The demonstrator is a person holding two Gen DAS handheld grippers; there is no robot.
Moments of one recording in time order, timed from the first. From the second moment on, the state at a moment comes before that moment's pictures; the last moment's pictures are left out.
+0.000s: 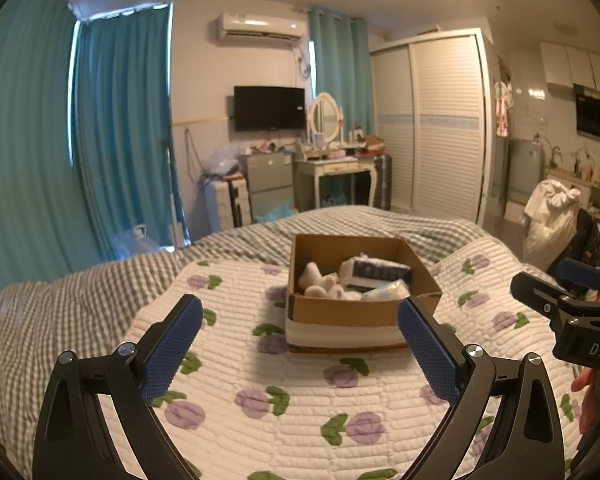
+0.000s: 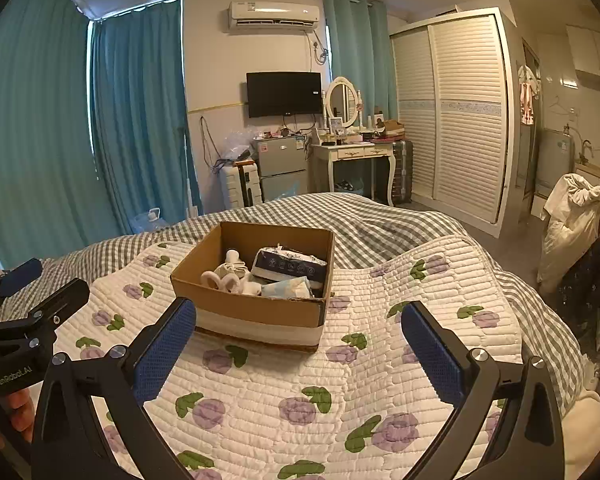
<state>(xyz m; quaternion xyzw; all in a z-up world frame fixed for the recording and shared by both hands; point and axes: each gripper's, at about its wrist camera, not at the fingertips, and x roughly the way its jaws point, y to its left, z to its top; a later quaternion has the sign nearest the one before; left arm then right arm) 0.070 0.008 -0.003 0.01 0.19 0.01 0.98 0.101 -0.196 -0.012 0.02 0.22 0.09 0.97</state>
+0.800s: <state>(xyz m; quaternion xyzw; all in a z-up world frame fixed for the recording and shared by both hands) 0.070 0.011 -0.004 0.02 0.18 0.01 0.98 0.101 -0.193 -0.010 0.02 0.22 0.09 0.97</state>
